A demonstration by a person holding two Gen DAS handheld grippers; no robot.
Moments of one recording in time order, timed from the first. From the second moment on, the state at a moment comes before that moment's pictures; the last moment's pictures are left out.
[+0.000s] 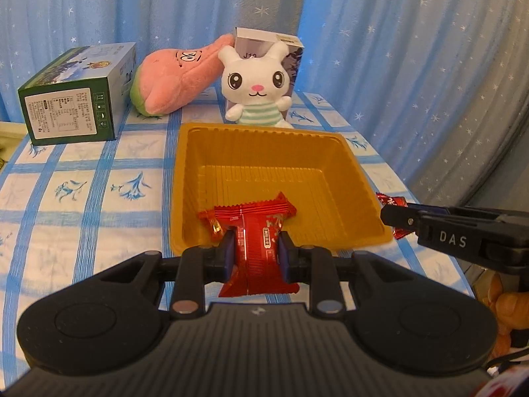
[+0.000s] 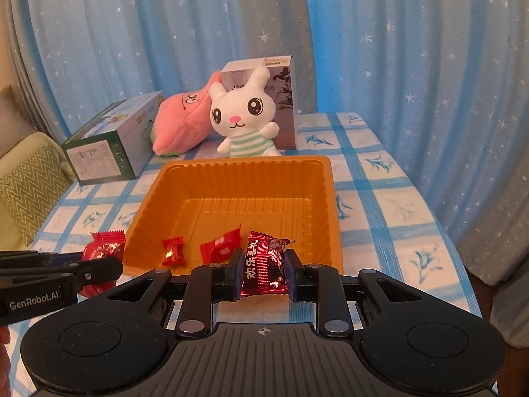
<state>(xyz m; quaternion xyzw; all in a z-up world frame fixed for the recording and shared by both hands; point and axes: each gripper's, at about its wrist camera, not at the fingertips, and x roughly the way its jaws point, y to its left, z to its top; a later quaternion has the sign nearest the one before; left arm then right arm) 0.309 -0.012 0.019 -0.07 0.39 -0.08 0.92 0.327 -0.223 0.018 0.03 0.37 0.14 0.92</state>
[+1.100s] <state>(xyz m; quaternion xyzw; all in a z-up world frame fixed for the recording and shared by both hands) 0.369 0.010 -0.018 -0.08 0.40 -0.07 0.91 0.389 -0.227 -0.011 0.09 0.40 0.12 0.90</state>
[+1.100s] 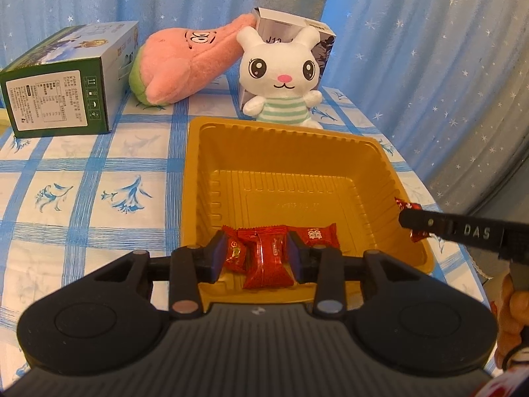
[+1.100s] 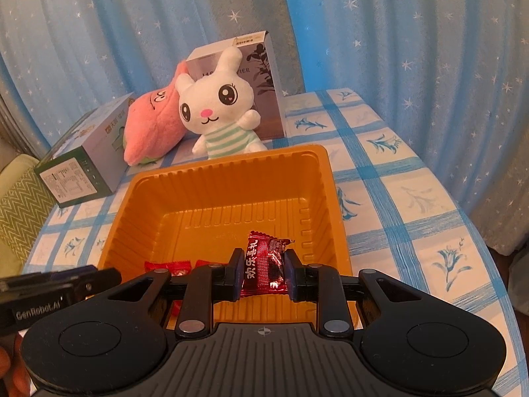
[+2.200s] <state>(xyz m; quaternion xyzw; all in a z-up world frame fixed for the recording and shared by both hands) 0.198 0.005 0.025 -0.08 0.37 -0.06 0.92 0.221 -0.265 0.028 0.16 0.39 0.08 0.90</state>
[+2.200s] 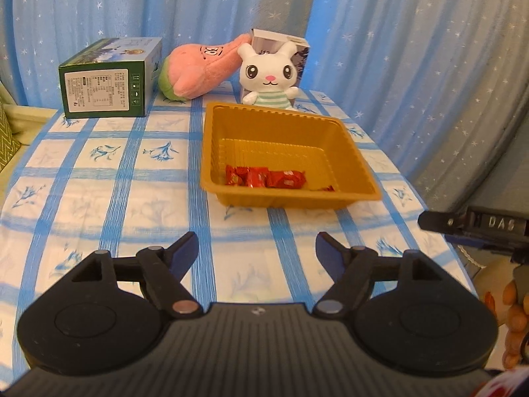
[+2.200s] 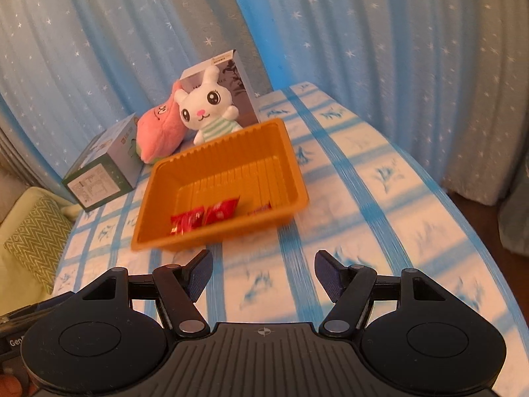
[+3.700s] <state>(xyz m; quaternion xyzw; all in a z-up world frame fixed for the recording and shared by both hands) 0.061 0.008 -0.009 -0.06 0.41 -0.04 0.91 0.073 -0.243 -0.007 0.14 0.43 0.09 0.89</state>
